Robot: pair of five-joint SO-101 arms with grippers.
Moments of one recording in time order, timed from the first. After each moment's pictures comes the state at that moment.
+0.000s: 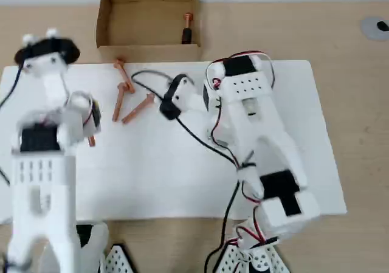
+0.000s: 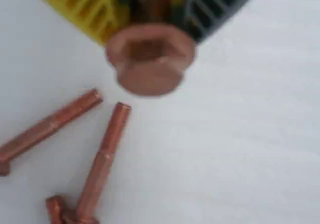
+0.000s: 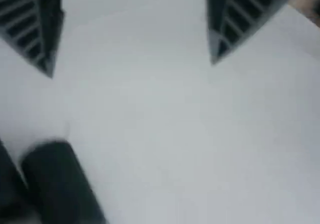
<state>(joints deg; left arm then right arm) -6.9 -44.5 34.3 67.6 -1.5 -17.8 7.9 0.8 101.6 46.6</state>
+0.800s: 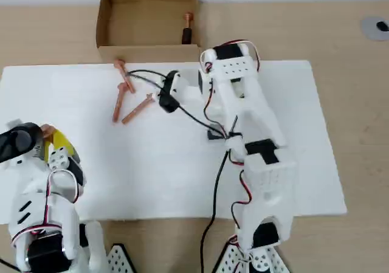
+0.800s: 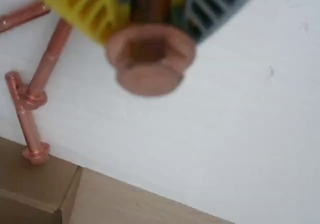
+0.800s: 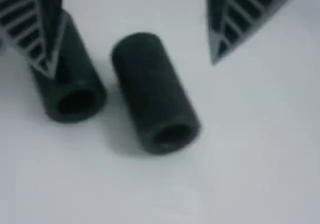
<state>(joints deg) -19.3 -103.6 67.1 64.9 -0.9 -15.1 33.5 -21.8 101.6 55.6</state>
